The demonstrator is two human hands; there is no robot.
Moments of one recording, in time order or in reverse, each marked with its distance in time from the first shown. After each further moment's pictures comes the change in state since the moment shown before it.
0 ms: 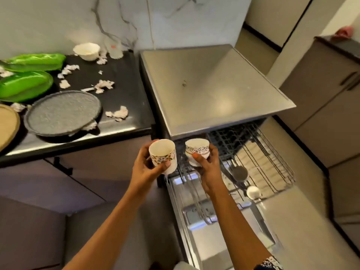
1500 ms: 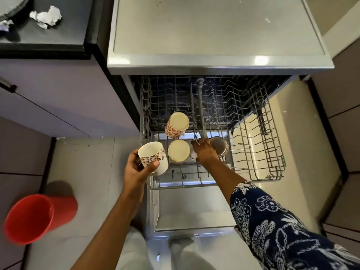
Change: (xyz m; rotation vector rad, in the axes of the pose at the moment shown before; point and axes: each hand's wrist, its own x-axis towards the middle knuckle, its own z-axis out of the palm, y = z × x) left_hand -0.066 -0.183 0.186 -0.147 0.492 -0.326; right_hand 0.154 0.102 -0.271 -2.058 -0.798 0.012
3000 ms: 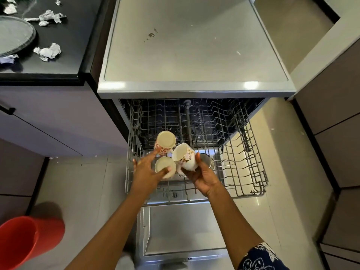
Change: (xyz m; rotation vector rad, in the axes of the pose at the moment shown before) left_hand 0.035 -0.009 0.059 0.935 -0.090 0.160; right_hand -0.080 0.014 -0.036 2.477 -0.149 0.159
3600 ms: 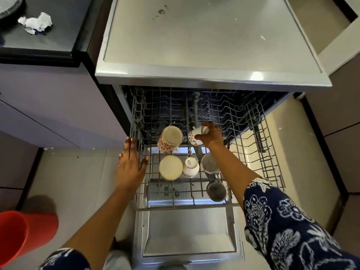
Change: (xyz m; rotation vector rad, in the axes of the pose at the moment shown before) left_hand 0.048 -0.084 -0.009 0.360 0.181 0.021; right_hand 0.127 -0.066 0.025 -1.534 0.498 -0.382
